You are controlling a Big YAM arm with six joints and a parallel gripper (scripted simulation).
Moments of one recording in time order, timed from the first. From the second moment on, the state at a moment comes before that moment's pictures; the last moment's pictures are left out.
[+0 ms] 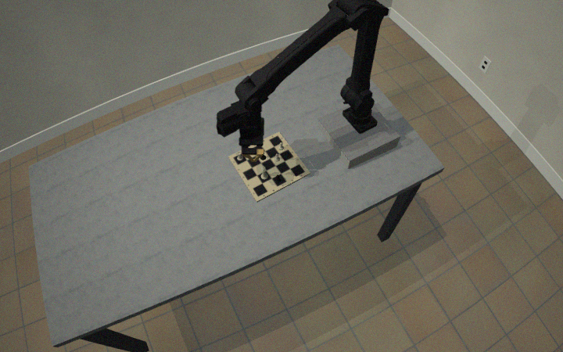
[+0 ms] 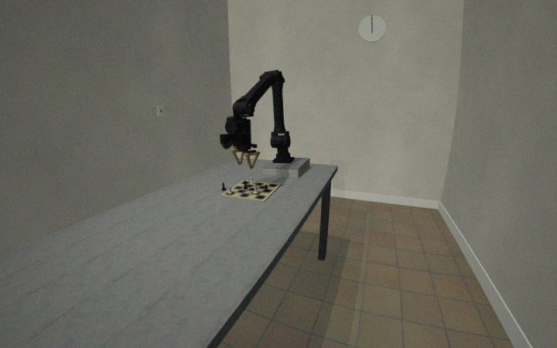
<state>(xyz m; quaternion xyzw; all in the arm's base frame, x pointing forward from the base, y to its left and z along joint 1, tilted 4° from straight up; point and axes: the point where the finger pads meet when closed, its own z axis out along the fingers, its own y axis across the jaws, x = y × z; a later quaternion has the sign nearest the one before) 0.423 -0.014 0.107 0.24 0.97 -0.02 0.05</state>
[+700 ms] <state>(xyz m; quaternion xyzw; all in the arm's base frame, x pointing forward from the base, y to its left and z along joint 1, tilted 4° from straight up) 0.424 -0.148 0.090 -0.15 0.99 -0.04 0.02</state>
